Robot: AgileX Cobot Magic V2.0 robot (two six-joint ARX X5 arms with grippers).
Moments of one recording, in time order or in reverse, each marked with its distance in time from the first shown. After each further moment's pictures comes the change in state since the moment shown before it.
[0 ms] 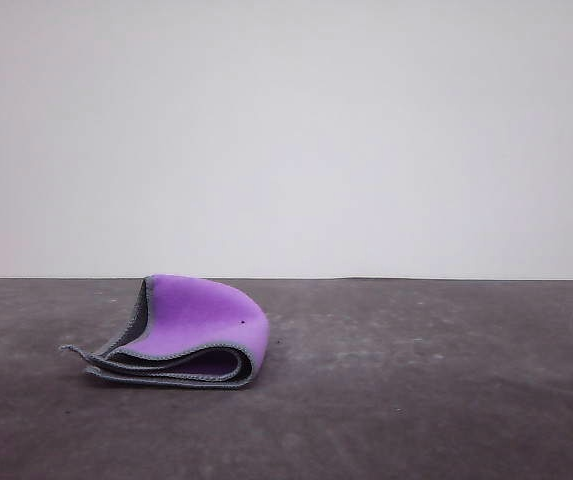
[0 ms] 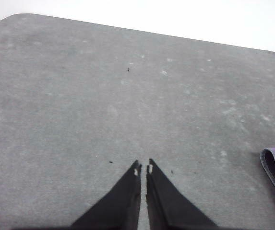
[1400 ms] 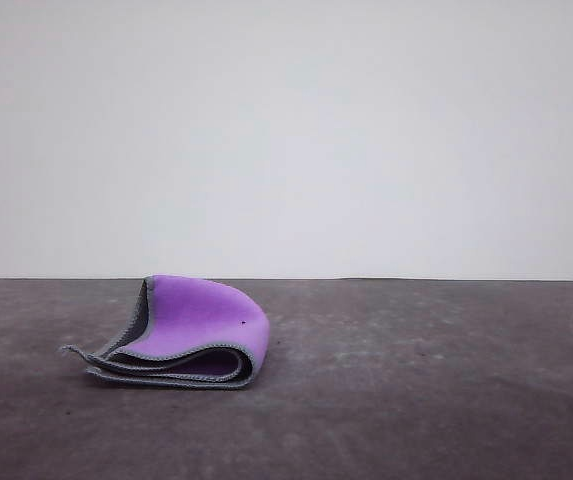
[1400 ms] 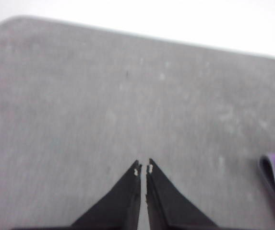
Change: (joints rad) left_arx 0.000 -0.003 -0.029 0.083 0.003 -0.008; right_arx -0.032 -0.128 -0.123 0.087 0.019 0.001
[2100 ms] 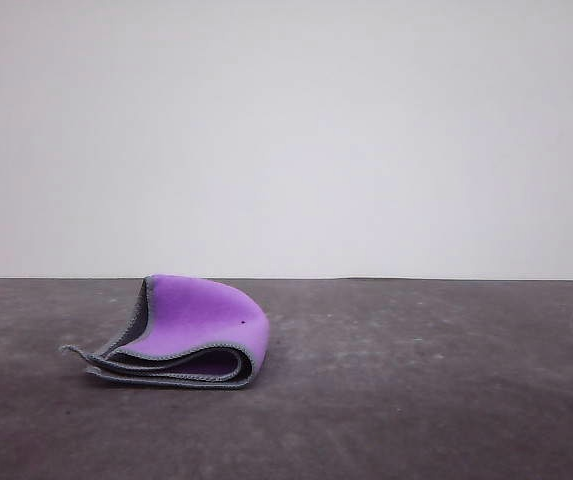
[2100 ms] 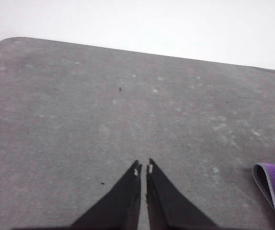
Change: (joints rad) left_arx -0.015 0.000 -0.004 0.029 0.003 0.021; right_arx 0.000 0.000 0.000 0.001 0.000 -0.003
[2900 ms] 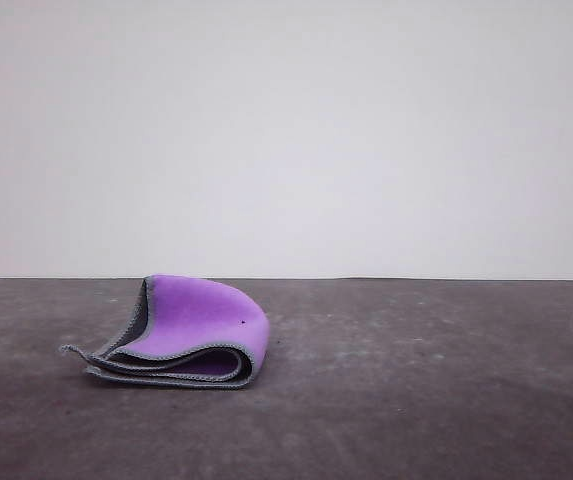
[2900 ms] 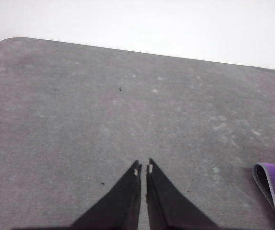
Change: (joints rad) left_arx 0.000 0.000 0.000 0.000 0.000 0.002; right_arx 0.000 0.000 0.000 0.000 0.000 0.000
